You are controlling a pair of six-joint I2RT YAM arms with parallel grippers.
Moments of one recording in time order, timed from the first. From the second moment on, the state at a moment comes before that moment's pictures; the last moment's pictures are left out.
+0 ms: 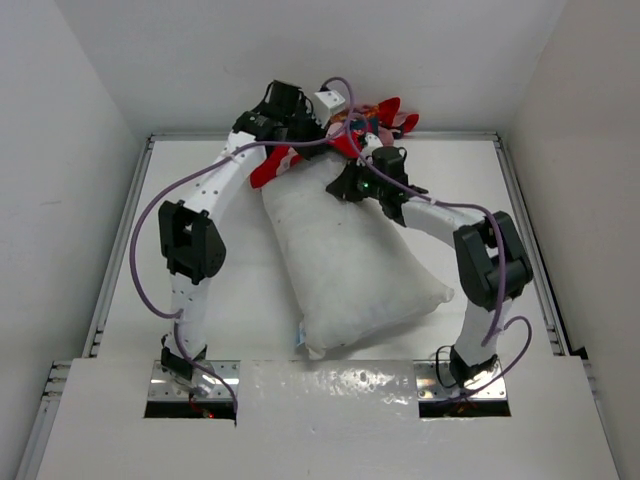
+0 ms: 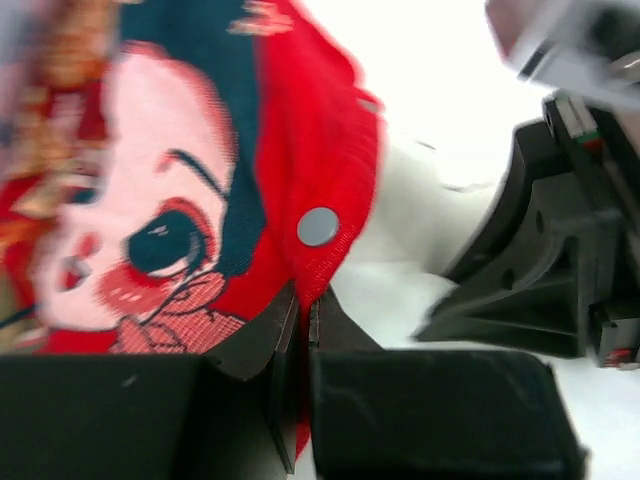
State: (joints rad) left arm -0.42 2.14 2.20 -0.72 0.38 0.34; right arm 0.41 1.88 1.20 0.24 -0.36 0.48
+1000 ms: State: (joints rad) left arm -0.38 2.03 2.04 -1.03 0.63 0.48; right arm 0.40 1.68 1.08 0.26 0.35 0.31
